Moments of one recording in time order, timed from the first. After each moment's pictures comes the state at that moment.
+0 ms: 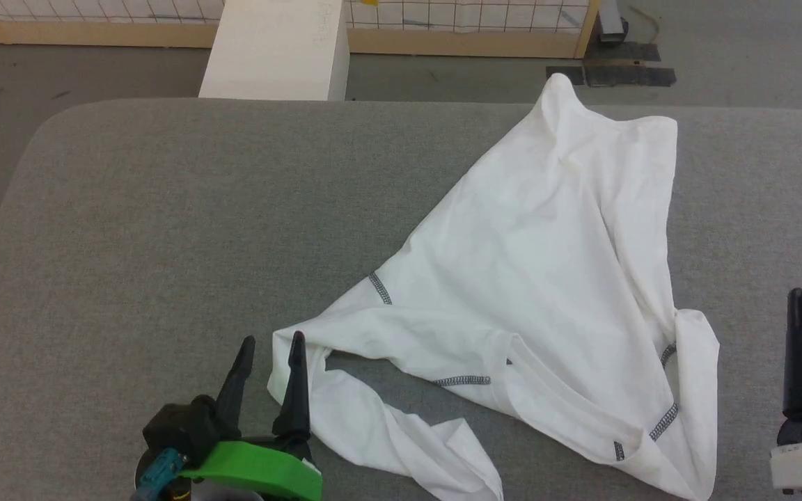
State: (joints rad) left arm 0.04 0.06 -0.19 0.05 -0.39 -0.02 -0.26; right arm 0.16 -0.05 -0.26 -0.36 0.36 0.13 0.04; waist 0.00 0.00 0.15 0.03
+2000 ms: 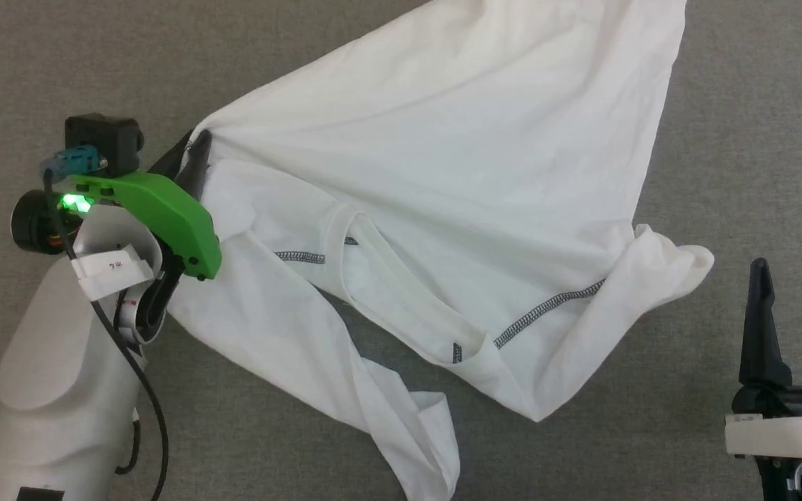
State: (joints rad) left arm -0.60 0.38 -0.28 0.30 -0.48 -0.06 0.19; right arm 0.07 -0.05 -0.16 -0.18 0.34 0.13 -0.20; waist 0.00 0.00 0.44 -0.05
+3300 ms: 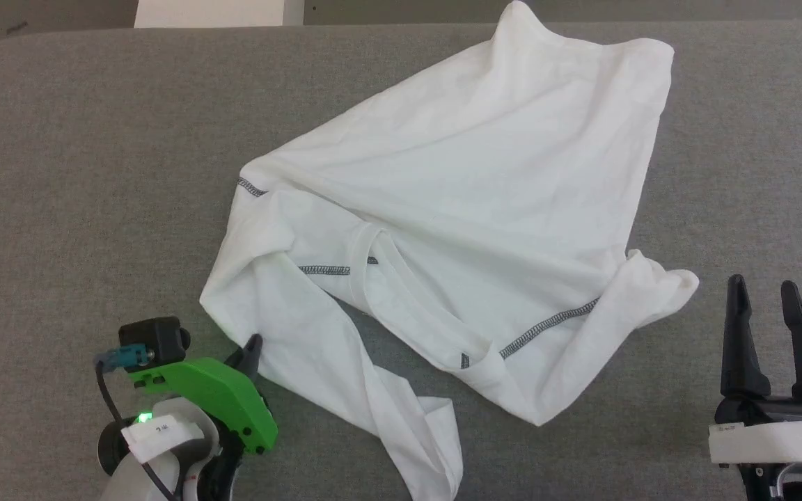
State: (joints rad) left arm -0.10 0.25 -0.24 0.02 -0.67 0.20 0.32; right arm 0.07 -0.05 -0.14 -0.12 0.35 0.13 -0.21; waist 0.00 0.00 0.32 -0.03
